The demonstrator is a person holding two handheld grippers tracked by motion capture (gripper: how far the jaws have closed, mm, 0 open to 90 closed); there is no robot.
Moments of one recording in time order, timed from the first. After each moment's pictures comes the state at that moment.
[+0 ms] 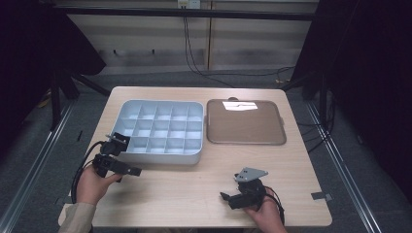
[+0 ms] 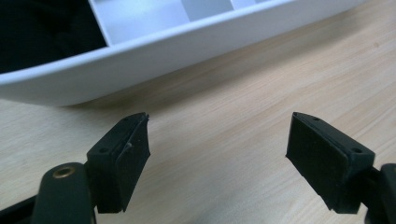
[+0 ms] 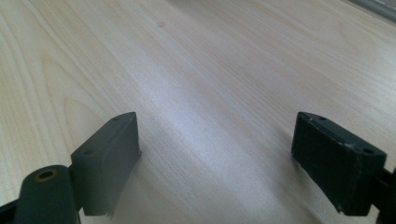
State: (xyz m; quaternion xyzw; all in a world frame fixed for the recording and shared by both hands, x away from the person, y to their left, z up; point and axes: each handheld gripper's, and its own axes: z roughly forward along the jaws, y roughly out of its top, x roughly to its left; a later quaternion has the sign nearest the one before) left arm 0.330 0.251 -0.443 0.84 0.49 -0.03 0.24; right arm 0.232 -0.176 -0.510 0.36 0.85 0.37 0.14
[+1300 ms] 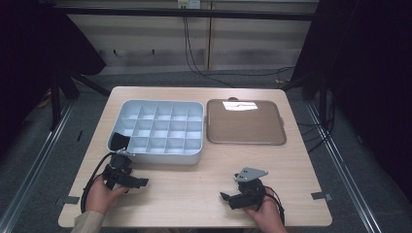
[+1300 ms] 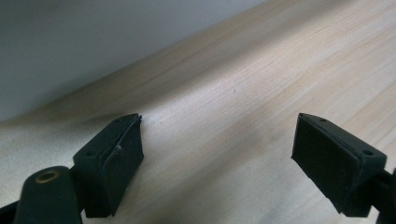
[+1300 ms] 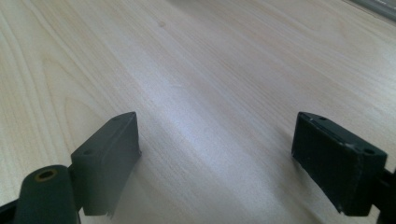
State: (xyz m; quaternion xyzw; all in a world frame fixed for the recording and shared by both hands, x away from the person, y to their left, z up) left arm 0.312 0.237 -0.482 0.86 0.43 0.02 0.26; right arm 0.232 -0.176 -0.510 0.36 0.85 0.37 0.14
